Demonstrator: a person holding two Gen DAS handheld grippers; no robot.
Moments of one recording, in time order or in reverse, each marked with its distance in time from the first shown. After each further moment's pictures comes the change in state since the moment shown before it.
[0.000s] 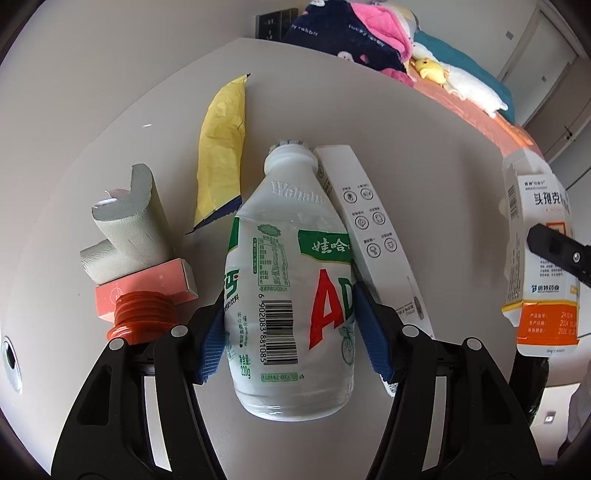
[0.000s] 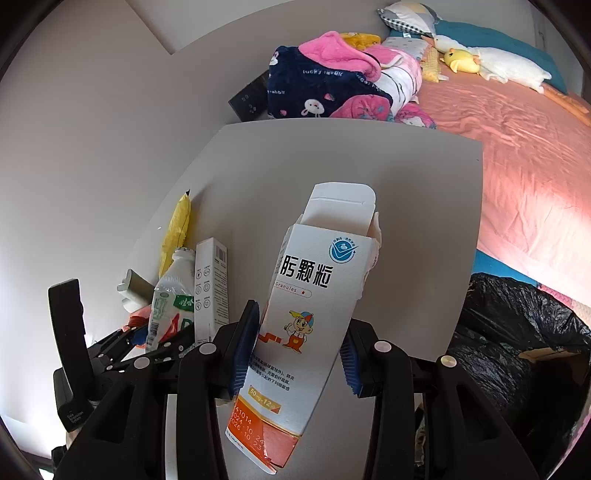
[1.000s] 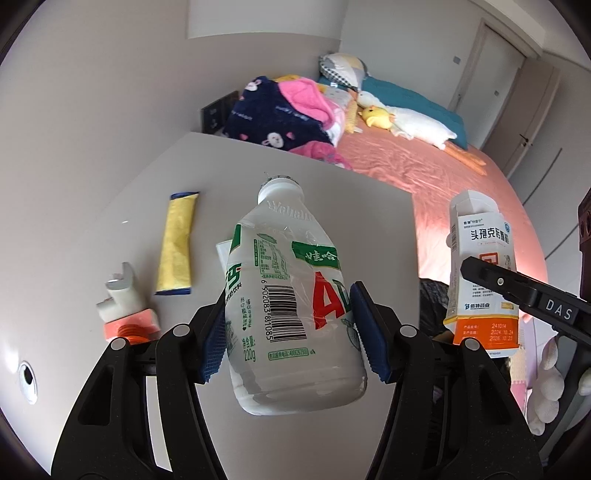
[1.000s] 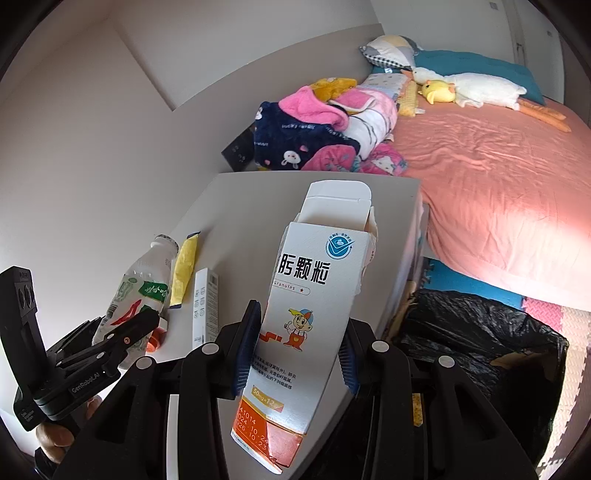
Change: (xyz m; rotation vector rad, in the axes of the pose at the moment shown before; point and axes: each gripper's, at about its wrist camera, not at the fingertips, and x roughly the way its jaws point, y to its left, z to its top) left arm -0.093 -0.083 0.017 0.115 -0.225 -0.094; right arm -0.090 -0.043 -0.012 0.024 -0.158 -0.009
